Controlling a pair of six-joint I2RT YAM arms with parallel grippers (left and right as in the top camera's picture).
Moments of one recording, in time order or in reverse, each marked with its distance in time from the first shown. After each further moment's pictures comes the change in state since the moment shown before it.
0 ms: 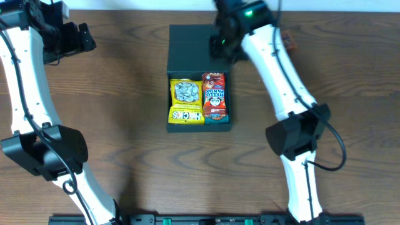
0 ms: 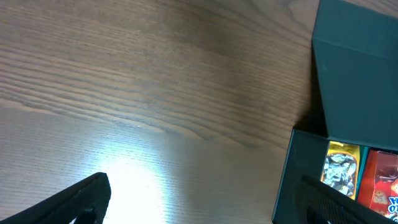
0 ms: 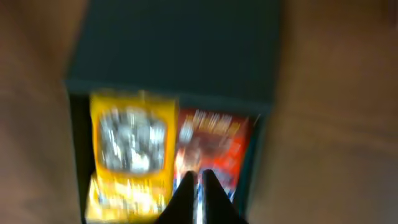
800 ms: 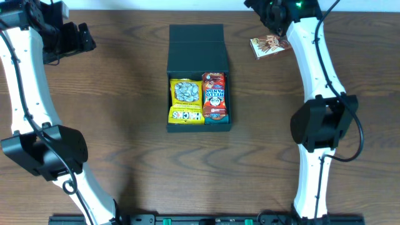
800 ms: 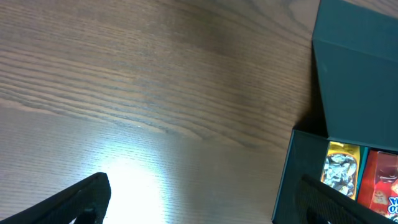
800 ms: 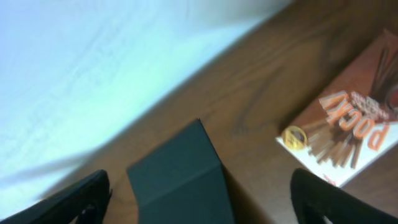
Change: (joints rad) left arm 0.000 0.000 0.000 0.000 0.000 0.000; right arm -0.252 0.003 -0.158 0.625 0.035 0.487
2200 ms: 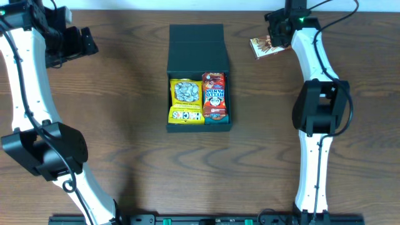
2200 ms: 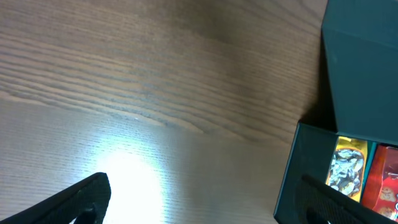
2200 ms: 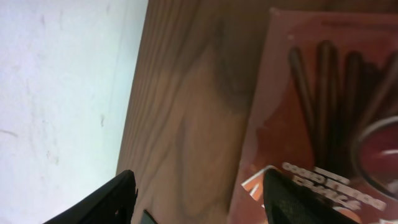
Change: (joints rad) left arm 0.000 0.000 -0.063 0.014 0.000 0.000; right arm -0.130 0.278 -0.002 0.168 -0.064 0.400
